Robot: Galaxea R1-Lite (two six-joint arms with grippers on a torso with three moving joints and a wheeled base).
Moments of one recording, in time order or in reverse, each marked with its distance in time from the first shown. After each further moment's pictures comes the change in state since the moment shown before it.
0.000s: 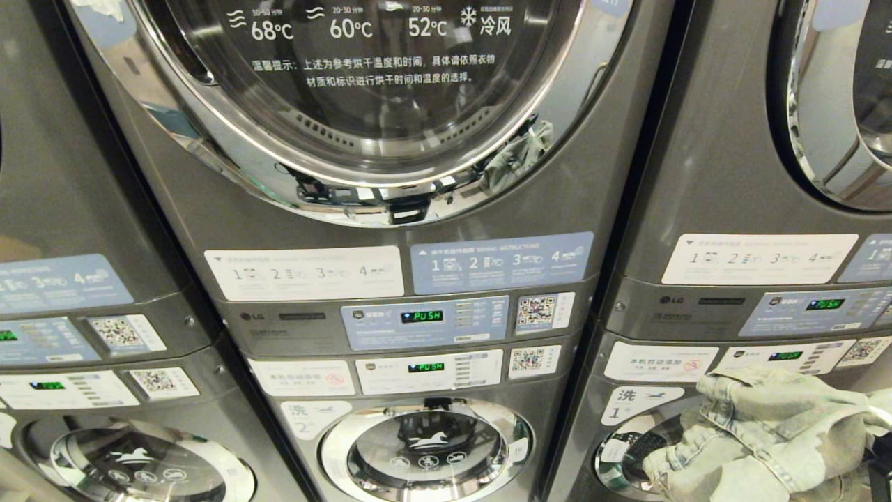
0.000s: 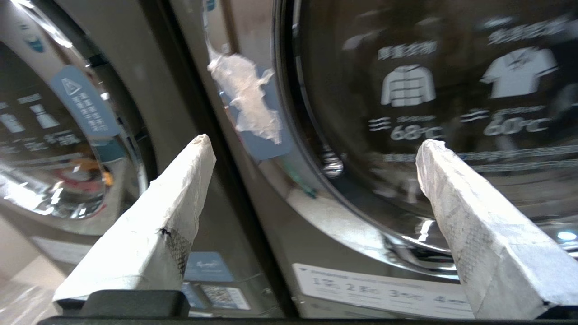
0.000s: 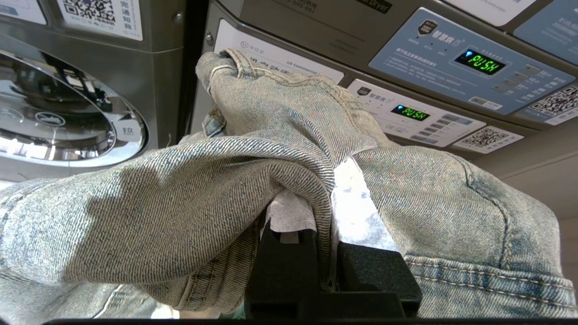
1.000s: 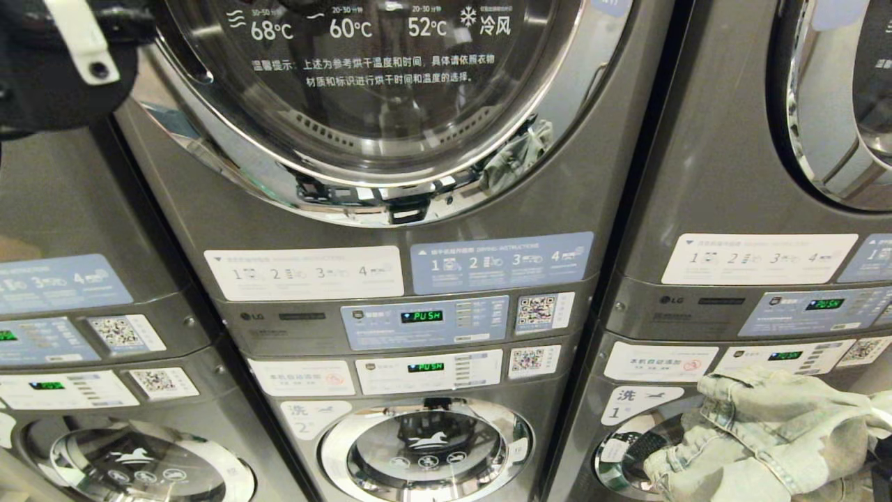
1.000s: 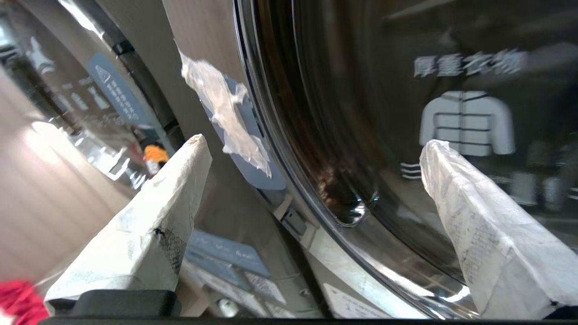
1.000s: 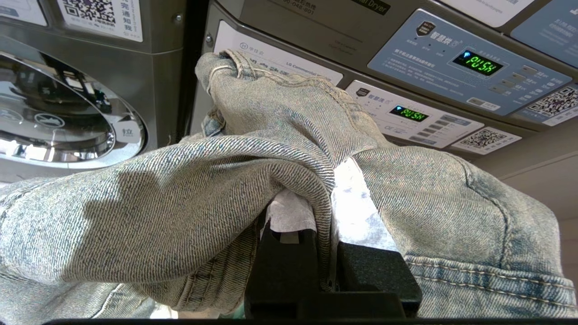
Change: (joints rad) left arm 0.267 0.382 -0.377 -0.004 0.074 0.075; right arm 0.000 -0.012 0.010 -0.004 -0.001 -0.001
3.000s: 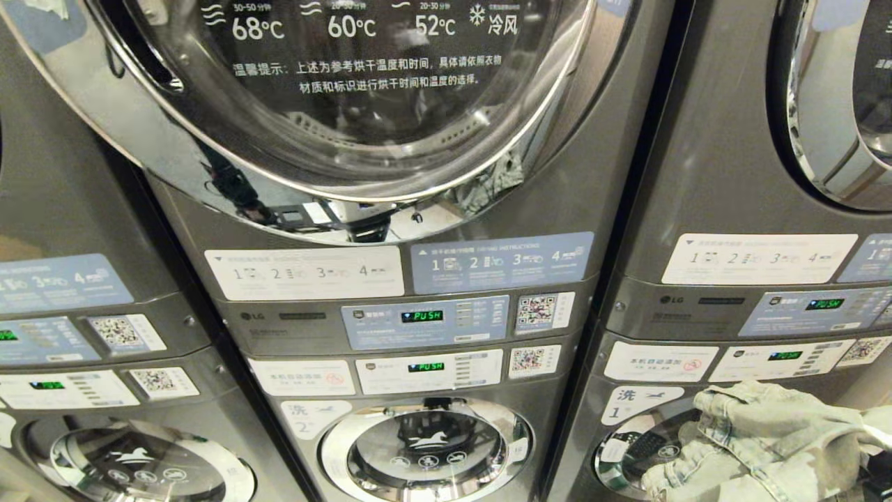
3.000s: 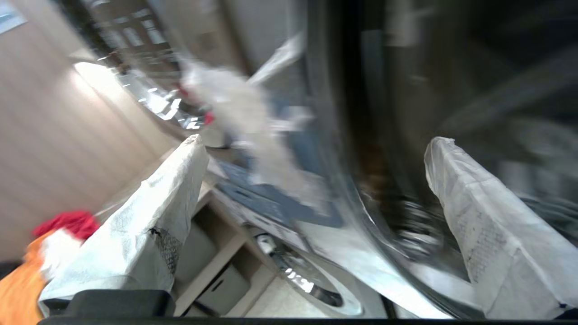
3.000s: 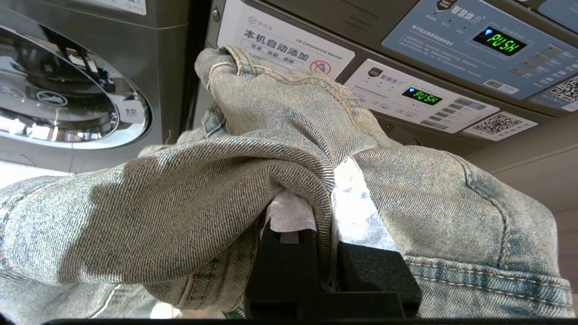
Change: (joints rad) left arm -0.037 -0.148 0.107 -0.029 0.219 0.100; right arm 0.000 0.013 0.038 0.000 0.001 -0.004
